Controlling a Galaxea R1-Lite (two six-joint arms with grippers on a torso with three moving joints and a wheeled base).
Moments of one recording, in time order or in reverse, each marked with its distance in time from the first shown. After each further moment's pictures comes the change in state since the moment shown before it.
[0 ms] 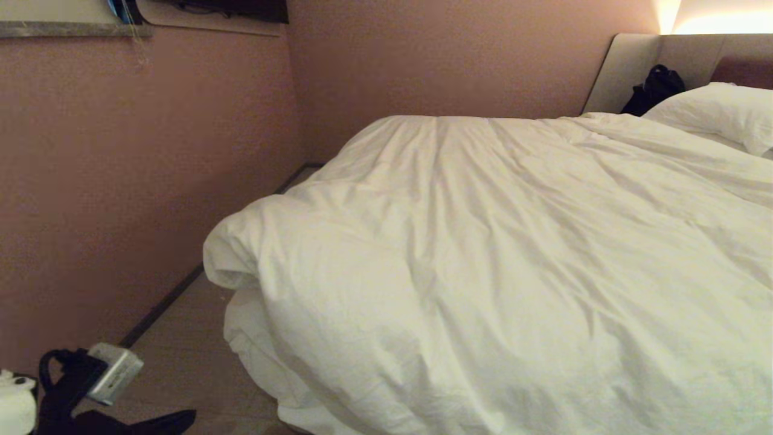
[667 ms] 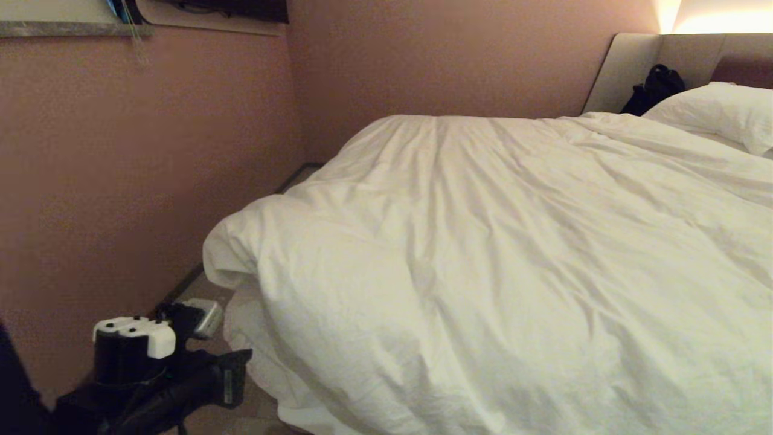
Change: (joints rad) left arm 0.000 0.709 -0.011 -0.805 0.053 0.006; right arm 0.000 0.000 0.000 0.000 0.000 0.000
